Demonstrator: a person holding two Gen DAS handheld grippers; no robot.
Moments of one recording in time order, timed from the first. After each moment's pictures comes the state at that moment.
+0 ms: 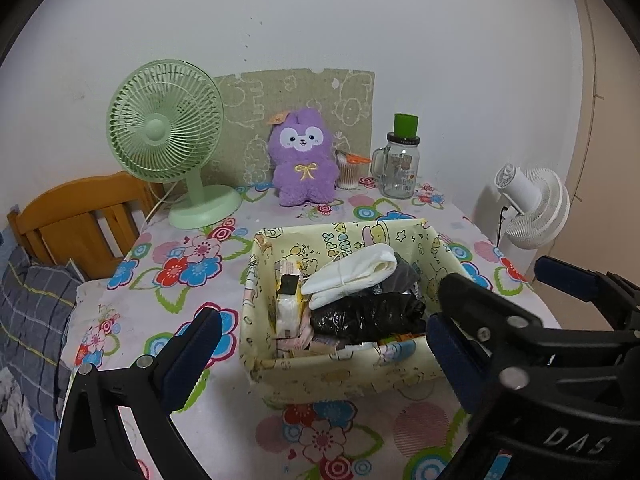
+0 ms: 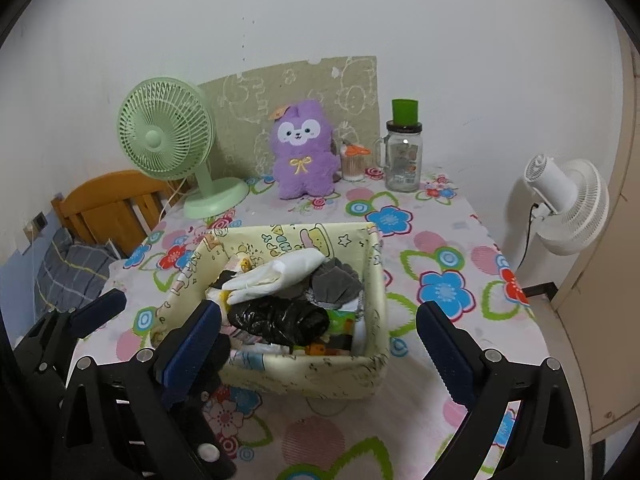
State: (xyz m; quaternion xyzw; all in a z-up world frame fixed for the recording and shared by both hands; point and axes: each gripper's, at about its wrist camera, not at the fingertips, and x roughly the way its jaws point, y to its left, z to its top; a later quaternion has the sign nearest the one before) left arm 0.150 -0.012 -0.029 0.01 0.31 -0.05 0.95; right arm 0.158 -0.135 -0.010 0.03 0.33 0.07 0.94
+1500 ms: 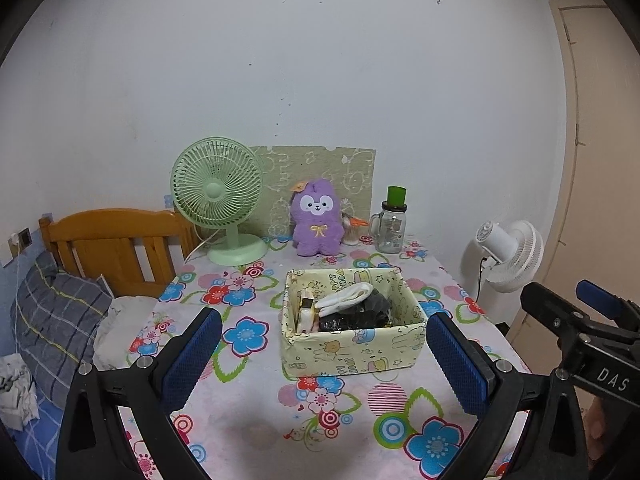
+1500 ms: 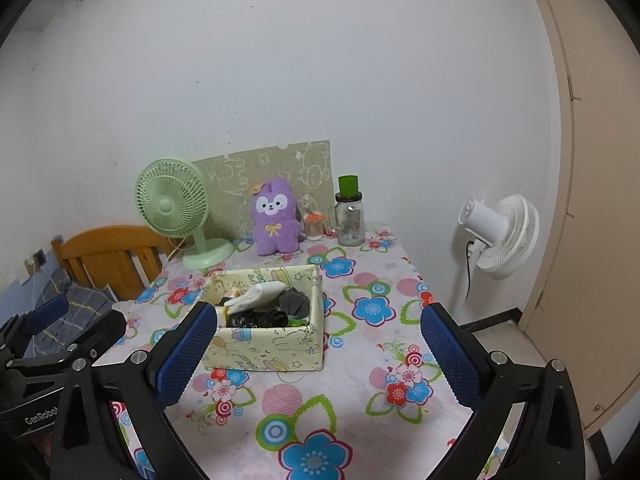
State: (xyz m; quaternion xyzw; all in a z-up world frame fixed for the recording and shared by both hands) left arm 0.017 0.003 0.044 -0.01 0.22 -0.04 0.98; right arm 0.015 -0.179 0.056 0.04 0.22 0.02 0.98
